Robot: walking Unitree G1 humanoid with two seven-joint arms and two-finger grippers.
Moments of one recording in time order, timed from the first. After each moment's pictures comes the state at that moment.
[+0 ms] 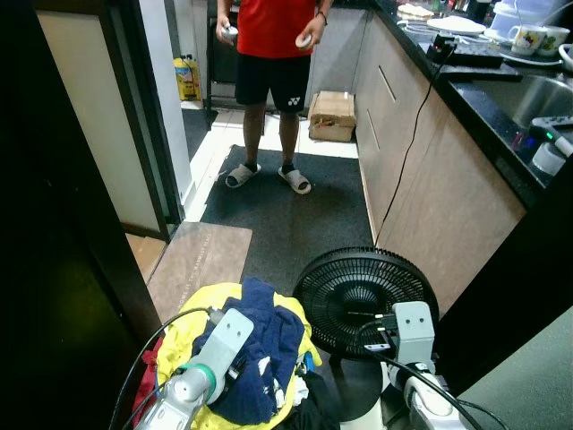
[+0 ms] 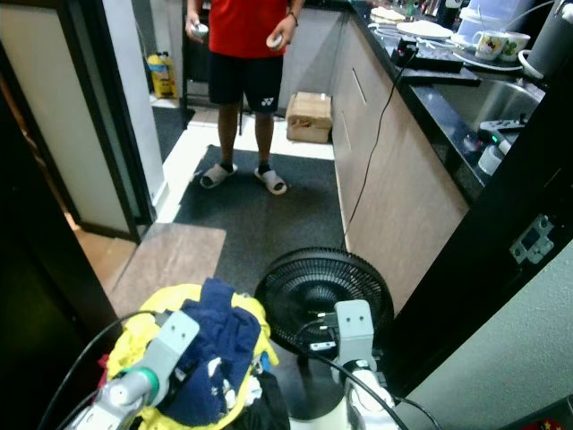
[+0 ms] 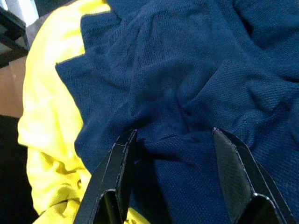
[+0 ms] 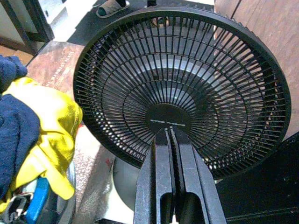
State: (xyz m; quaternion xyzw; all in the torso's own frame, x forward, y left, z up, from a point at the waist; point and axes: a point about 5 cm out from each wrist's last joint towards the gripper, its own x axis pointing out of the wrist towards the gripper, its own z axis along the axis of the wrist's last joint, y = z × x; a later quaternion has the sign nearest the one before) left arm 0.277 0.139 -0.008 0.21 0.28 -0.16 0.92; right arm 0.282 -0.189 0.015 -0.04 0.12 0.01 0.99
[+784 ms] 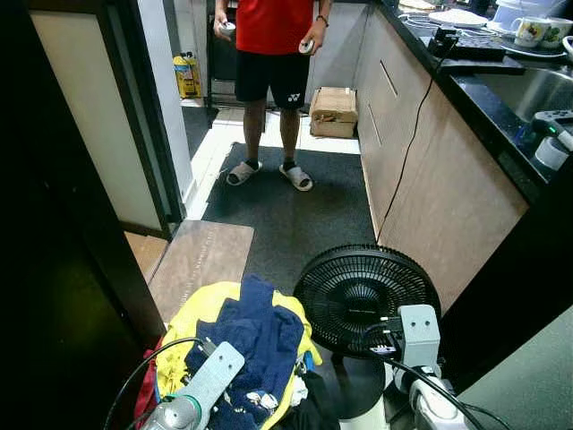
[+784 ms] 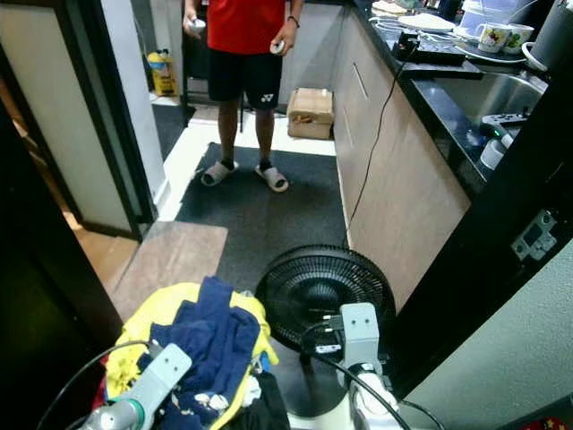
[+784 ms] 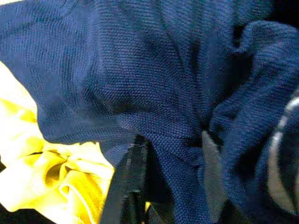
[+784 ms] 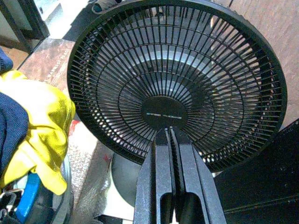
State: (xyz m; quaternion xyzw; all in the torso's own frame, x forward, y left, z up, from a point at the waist) left arm 0.251 0.156 -0.040 0.26 0.35 -0.17 0.88; right arm 0.279 -0.193 0.012 -0.04 0.12 0.00 0.99
